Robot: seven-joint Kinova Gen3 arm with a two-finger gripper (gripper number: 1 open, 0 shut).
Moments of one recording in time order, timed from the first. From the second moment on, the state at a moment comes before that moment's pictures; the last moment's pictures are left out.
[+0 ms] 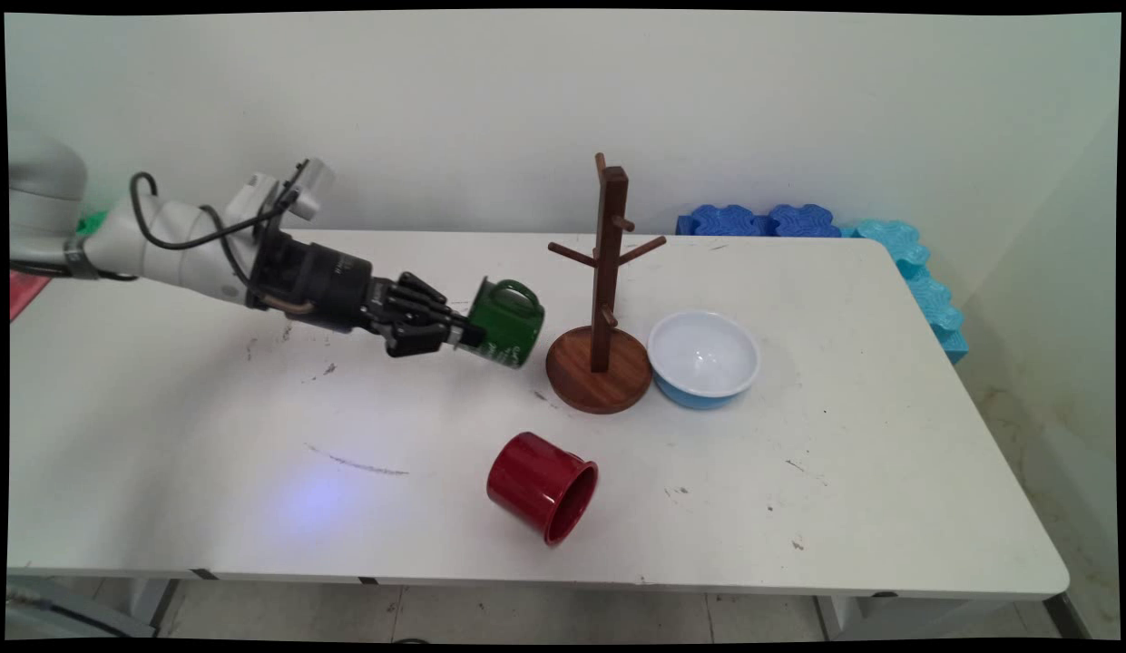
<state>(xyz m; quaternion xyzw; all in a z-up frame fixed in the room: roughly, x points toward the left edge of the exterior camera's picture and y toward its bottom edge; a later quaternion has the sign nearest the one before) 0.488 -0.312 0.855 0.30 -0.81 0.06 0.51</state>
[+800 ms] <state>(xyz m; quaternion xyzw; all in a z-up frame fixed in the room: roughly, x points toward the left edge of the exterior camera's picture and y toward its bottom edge) 0.536 -0.319 0.876 0.22 -0.88 0.15 0.39</state>
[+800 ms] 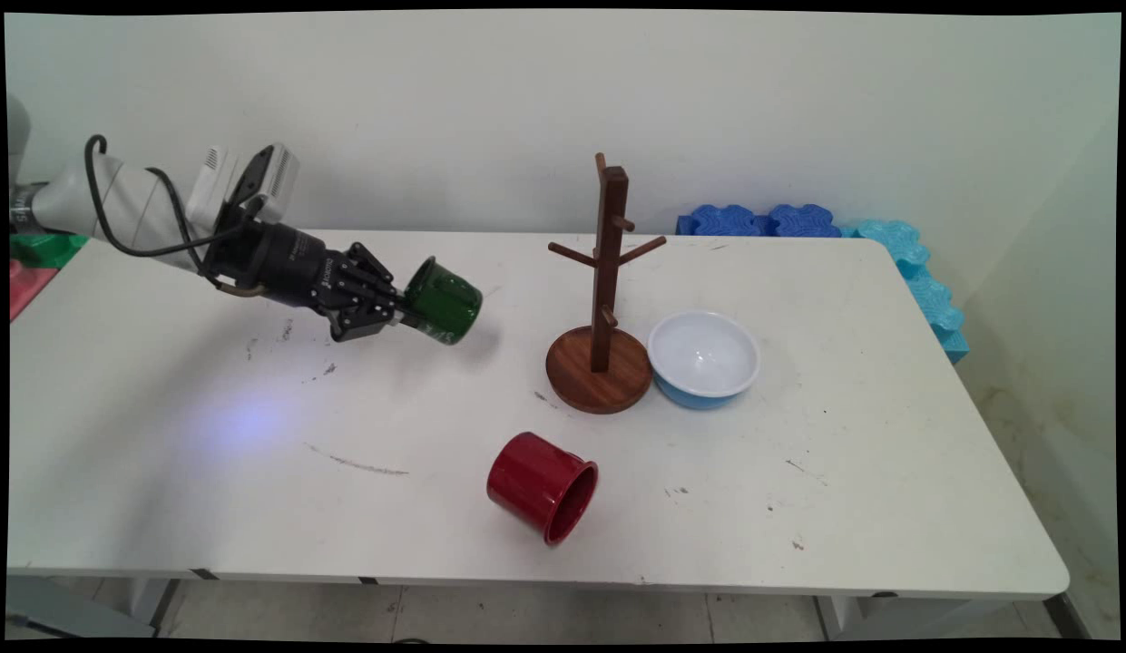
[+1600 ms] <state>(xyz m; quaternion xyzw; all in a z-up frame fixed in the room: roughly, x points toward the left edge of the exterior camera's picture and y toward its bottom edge) 0.558 -0.337 0.856 0.13 -0.93 0.22 0.26</state>
